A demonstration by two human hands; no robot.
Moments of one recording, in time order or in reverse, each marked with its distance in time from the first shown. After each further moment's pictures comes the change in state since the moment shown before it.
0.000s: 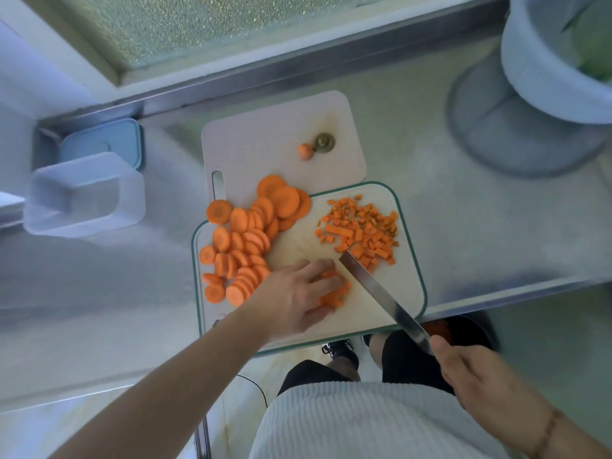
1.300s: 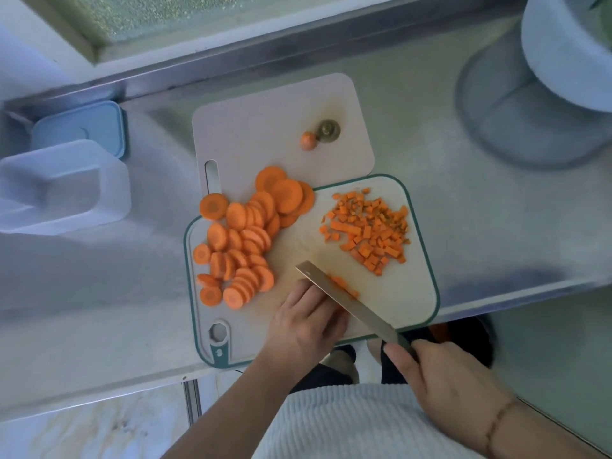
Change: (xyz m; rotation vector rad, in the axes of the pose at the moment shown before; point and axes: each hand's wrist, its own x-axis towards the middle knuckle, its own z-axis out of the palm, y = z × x) left_hand -0.018 0.041 0.042 -0.087 0.455 -0.246; right_hand 0.021 -0.042 0.029 -0.405 -0.105 -0.056
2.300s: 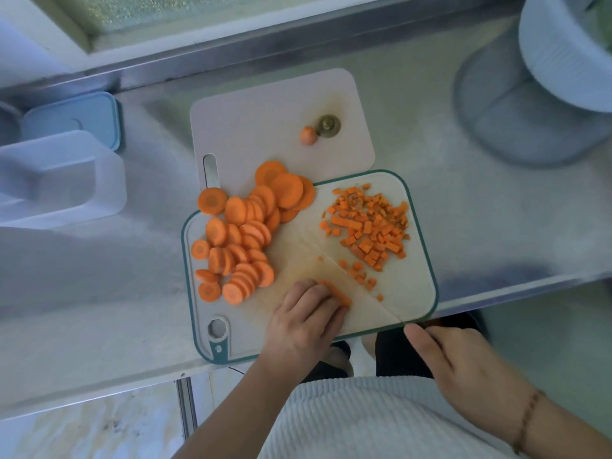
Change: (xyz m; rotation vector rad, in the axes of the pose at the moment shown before) left_hand -0.010 0.003 -0.002 0.018 0.050 -0.020; right_hand -0.005 0.014 -0.006 0.219 0.172 -0.072
